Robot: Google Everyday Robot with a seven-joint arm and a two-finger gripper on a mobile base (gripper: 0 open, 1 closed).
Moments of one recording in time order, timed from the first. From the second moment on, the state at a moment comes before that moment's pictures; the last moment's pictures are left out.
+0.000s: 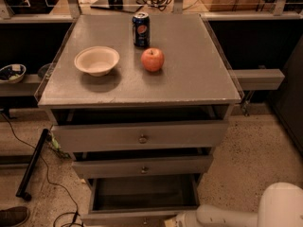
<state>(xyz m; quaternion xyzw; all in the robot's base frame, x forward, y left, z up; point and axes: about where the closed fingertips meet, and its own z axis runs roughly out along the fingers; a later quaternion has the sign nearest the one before) 0.422 -0.089 0.147 -0.18 0.92 0.30 0.16</state>
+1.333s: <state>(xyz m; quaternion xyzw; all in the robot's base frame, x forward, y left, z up) 0.433 -0.081 0.141 -0.16 0.92 0.30 0.17</state>
